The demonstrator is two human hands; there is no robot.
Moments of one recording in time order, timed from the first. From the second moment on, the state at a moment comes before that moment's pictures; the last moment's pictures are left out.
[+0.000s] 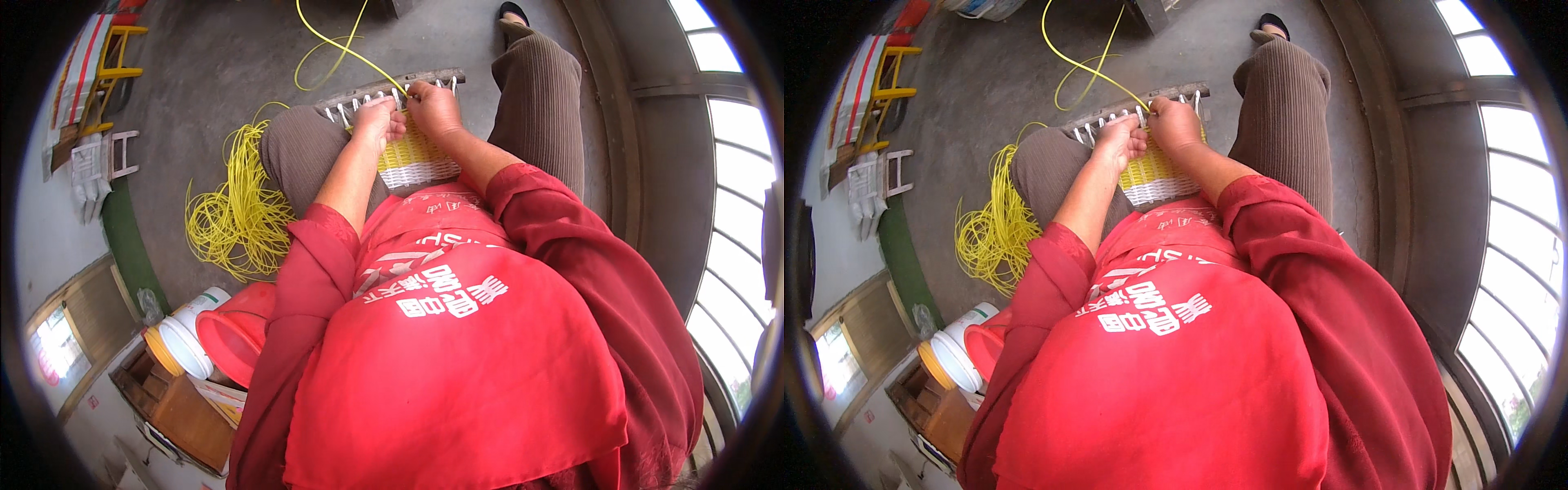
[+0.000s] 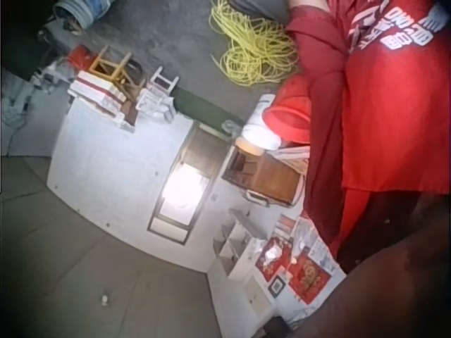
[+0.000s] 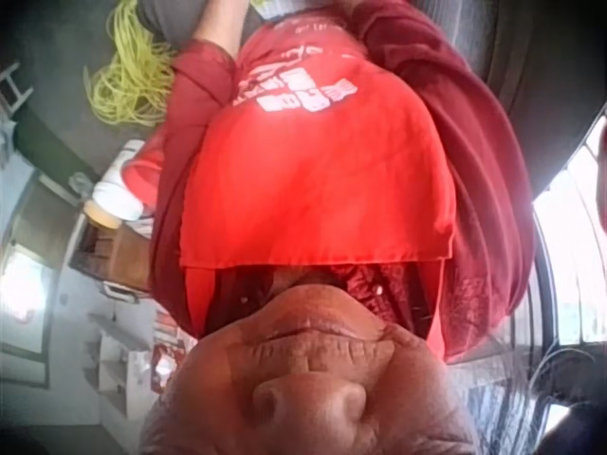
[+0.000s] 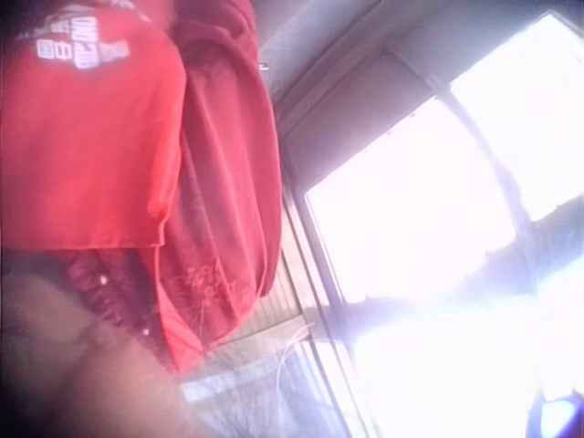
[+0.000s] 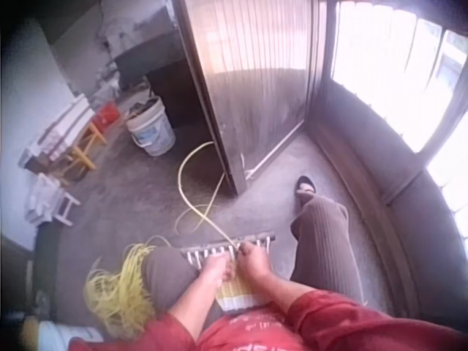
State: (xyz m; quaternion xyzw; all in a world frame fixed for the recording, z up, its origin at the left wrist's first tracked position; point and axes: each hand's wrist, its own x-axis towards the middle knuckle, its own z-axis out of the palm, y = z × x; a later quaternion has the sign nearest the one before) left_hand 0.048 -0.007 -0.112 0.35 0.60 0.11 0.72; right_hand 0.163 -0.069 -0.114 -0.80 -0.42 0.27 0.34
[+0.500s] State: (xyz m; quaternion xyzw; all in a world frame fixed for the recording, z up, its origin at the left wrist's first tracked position) left_hand 0.033 -0.004 -0.132 0.28 0.46 0.15 0.83; right_hand 0.171 -0.058 -0.103 -0.76 -0.52 0.38 0.13
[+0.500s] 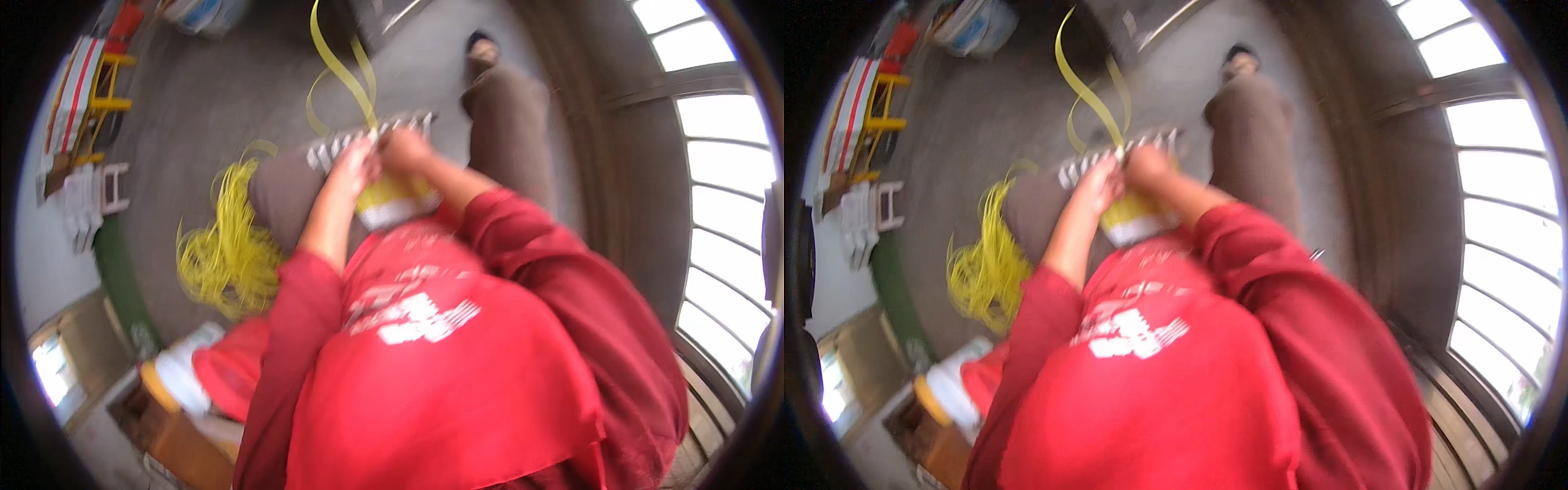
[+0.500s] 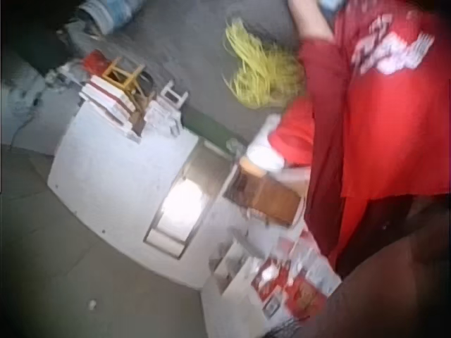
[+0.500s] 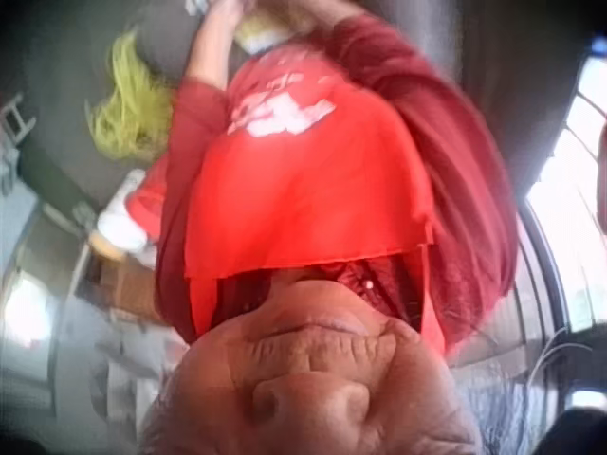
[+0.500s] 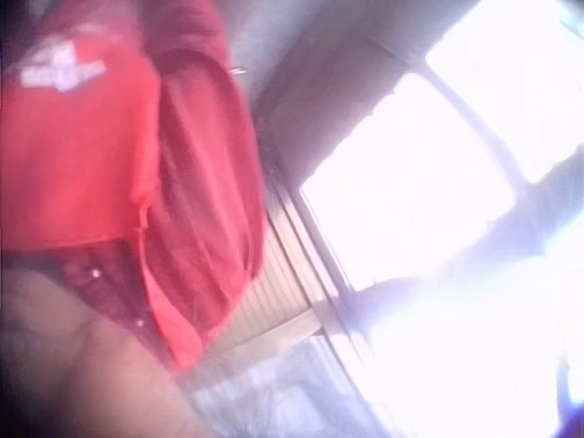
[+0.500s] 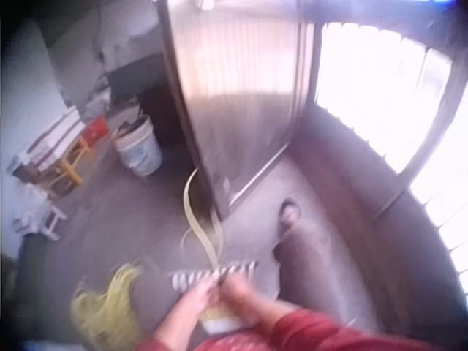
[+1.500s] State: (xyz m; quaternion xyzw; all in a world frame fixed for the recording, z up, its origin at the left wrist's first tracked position) left_hand 0.043 -0.005 -0.092 0.98 0.20 -0.07 -0.06; right_hand 0.151 -0.083 -0.119 -0.72 -0.50 0.26 0.40
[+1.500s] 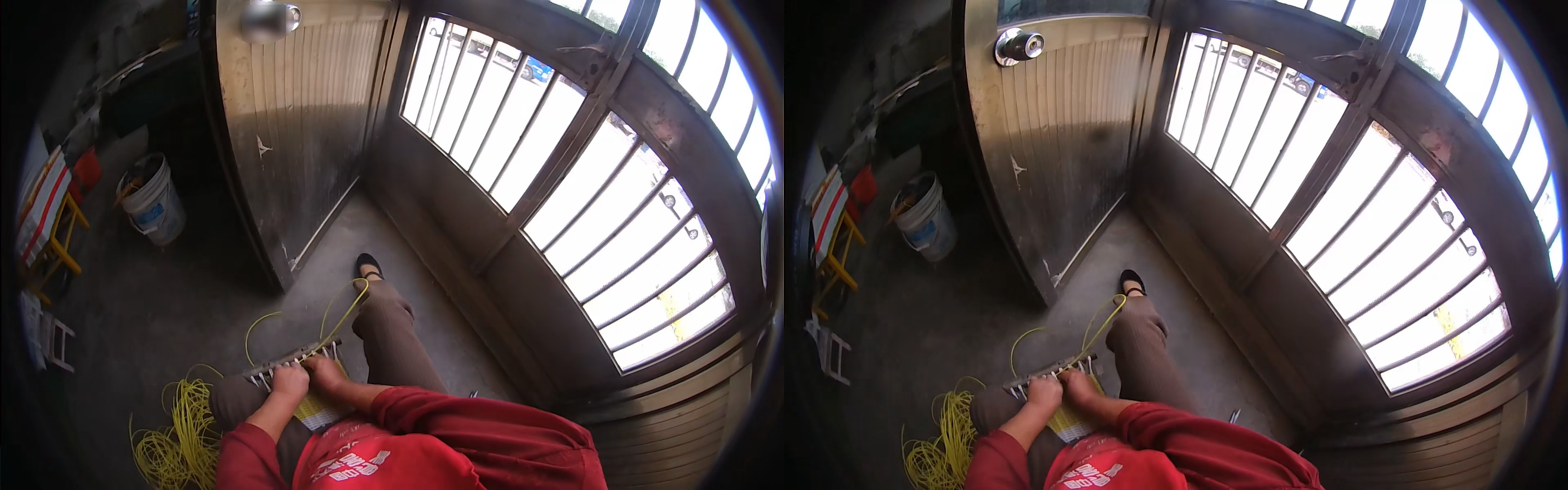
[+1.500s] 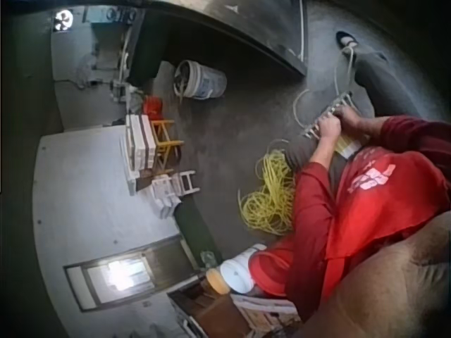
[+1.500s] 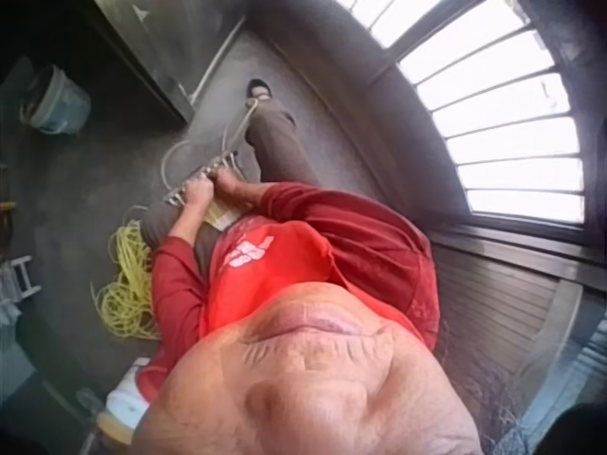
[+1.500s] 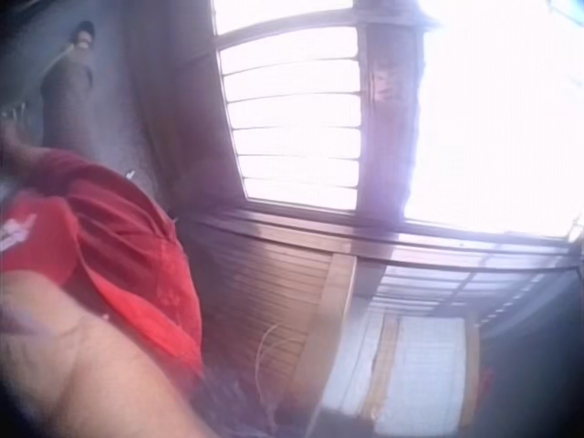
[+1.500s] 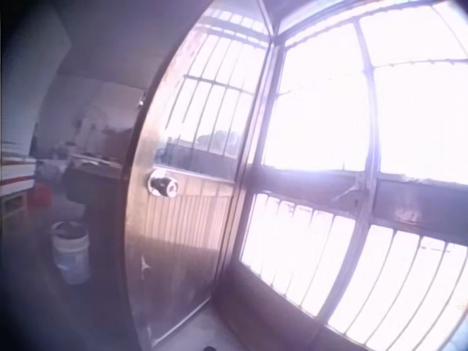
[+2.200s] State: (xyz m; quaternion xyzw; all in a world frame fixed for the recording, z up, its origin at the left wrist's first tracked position) left_hand 0.037 -0.006 -0.101 0.79 0.51 0.06 0.33; right_hand 0.153 -0.071 -0.129 -0.76 -0.54 0.26 0.25
